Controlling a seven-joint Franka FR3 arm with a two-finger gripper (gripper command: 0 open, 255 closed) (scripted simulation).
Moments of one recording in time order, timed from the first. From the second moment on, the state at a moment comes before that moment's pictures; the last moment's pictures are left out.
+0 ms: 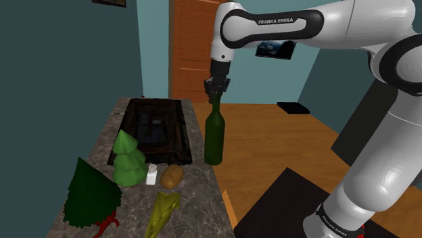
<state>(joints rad) -0.14 0.06 0.34 -1.72 0.03 1.75 0.15</state>
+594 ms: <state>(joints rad) -0.14 0.08 0.34 -1.82 0.02 1.87 0.15</state>
